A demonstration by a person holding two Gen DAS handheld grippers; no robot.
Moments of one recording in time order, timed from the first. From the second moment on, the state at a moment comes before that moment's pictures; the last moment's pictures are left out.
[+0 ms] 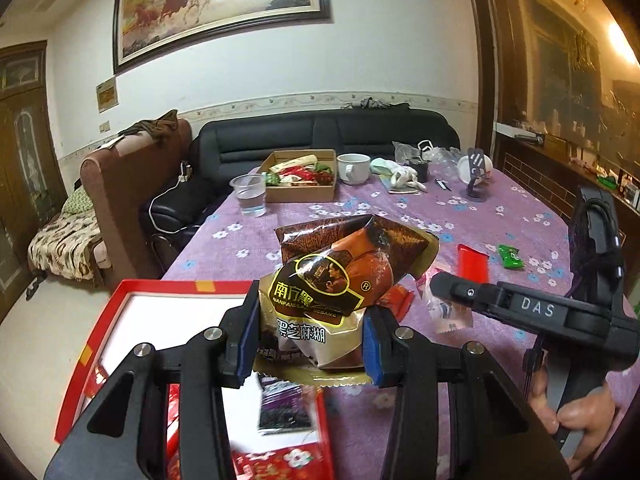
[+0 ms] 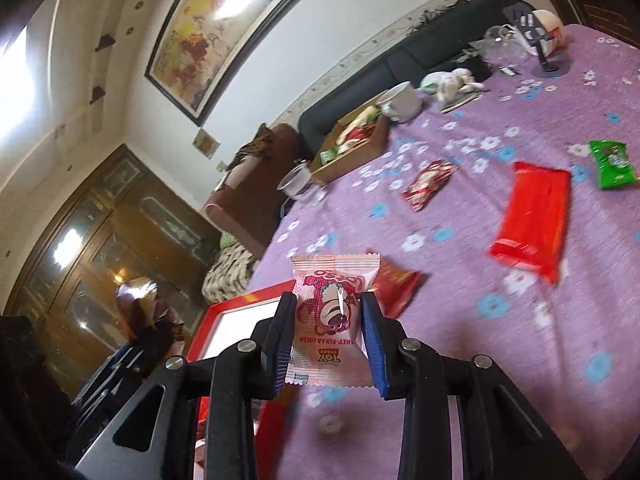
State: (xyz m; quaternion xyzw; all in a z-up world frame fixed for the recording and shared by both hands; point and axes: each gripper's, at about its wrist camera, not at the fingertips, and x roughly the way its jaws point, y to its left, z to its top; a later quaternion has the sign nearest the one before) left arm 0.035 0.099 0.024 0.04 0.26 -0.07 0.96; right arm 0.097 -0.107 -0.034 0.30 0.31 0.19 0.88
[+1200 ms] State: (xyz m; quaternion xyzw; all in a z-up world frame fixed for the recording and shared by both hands) left arm 0.023 0.203 -0.007 -0.02 0.28 0.00 0.96; right arm 0.085 0.047 -0.037 0.20 0.36 0.27 0.87
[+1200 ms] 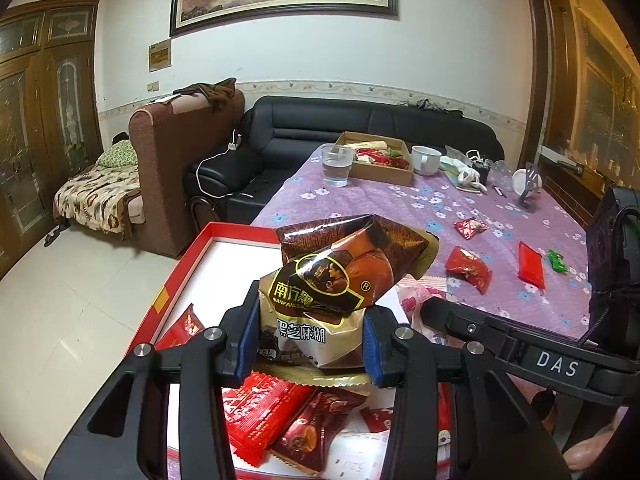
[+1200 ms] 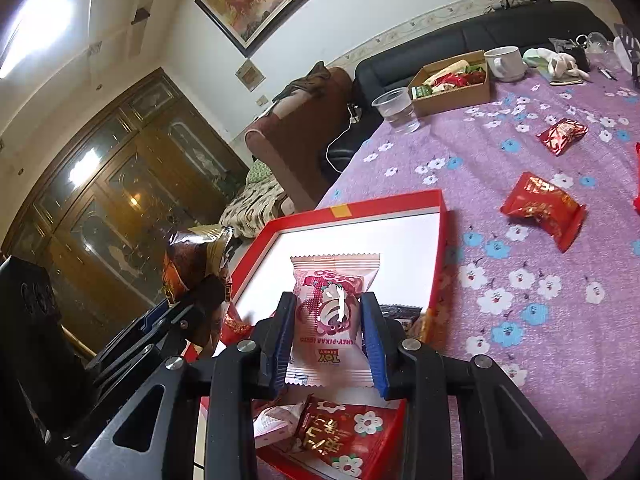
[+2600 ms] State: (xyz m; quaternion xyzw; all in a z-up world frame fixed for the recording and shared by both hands) left arm 0.012 0.176 -0.010 0.04 0.30 0.04 0.95; right arm 0.071 0.009 -0.036 0.25 0.35 0.25 0.86
